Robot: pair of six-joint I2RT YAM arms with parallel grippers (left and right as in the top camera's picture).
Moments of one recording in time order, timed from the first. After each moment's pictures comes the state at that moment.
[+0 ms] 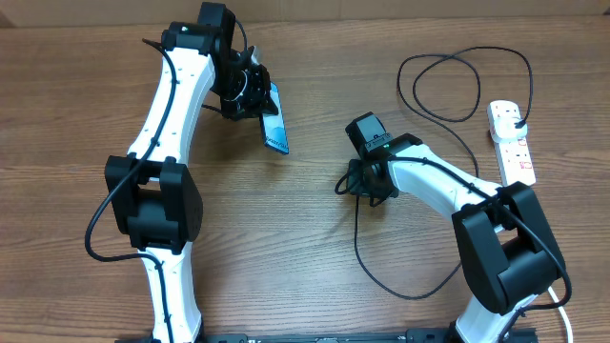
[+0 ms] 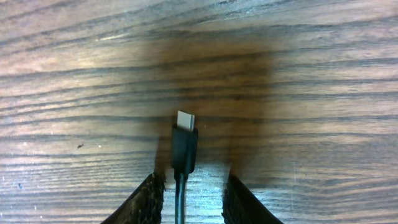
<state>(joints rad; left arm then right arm) -0.16 2.23 2.11 -1.30 0.55 -0.36 0.46 1.88 1.14 -0.65 0.00 0.59</state>
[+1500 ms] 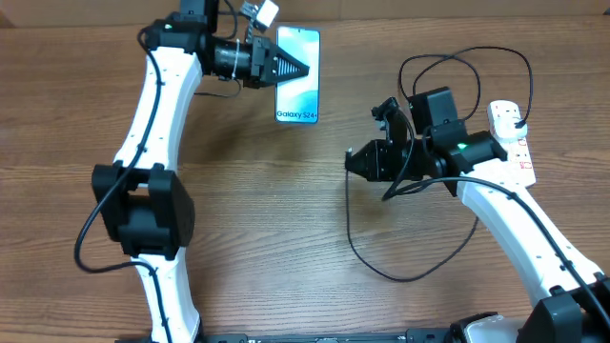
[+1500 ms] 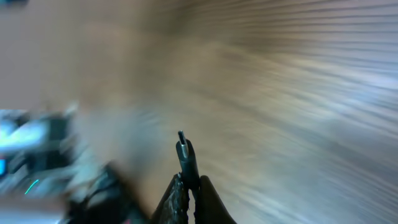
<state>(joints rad) -0.12 2.16 2.10 -1.06 1.30 -0.02 0.28 1.51 1.14 -0.70 -0.74 0.25</state>
